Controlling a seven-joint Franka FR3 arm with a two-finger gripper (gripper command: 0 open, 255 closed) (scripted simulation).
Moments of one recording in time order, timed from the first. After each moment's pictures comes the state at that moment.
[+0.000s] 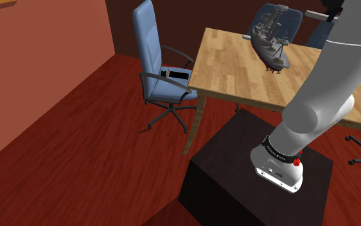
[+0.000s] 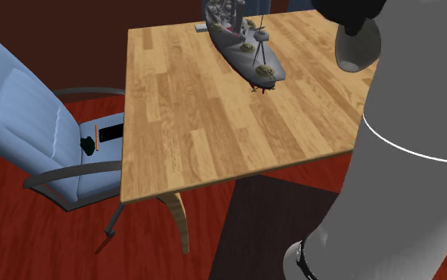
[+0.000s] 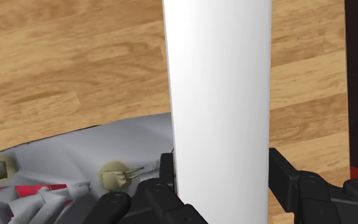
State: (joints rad) arm -0.35 0.25 -1.15 -1.36 0.22 1.45 -1.81
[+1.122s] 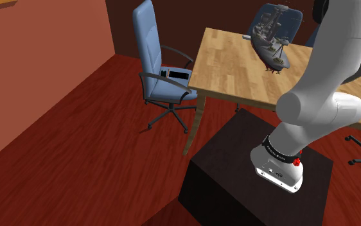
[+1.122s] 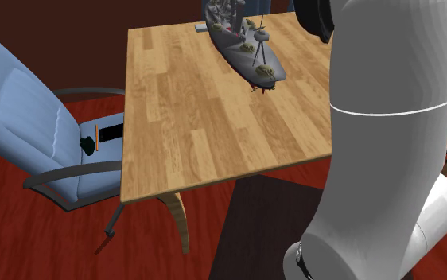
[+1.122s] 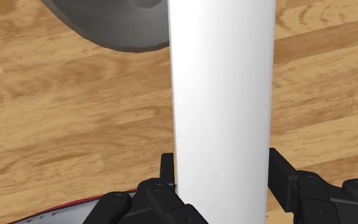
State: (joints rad) arm -0.75 0.51 -1.07 -1.19 0.43 1.44 -2.06
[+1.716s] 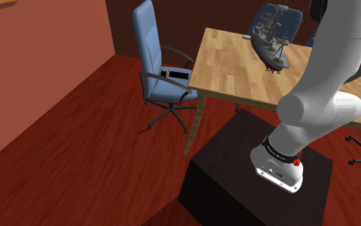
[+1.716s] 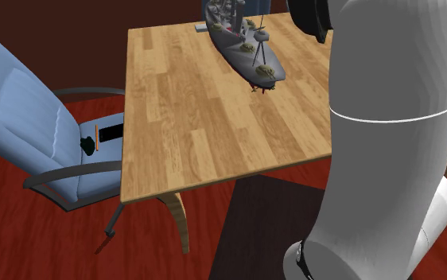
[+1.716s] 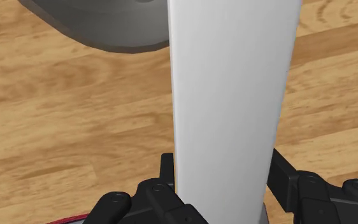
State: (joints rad) arm -0.67 0.48 -1.09 -1.37 0.41 1.59 -2.07
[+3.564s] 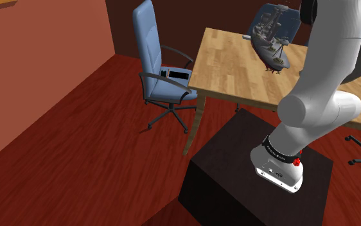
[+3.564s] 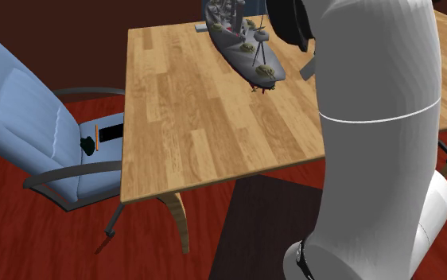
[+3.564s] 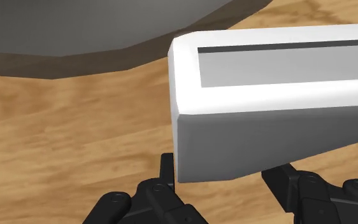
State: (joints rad) arm -0.62 0.54 -1.04 -1.69 0.49 1.93 -2.13
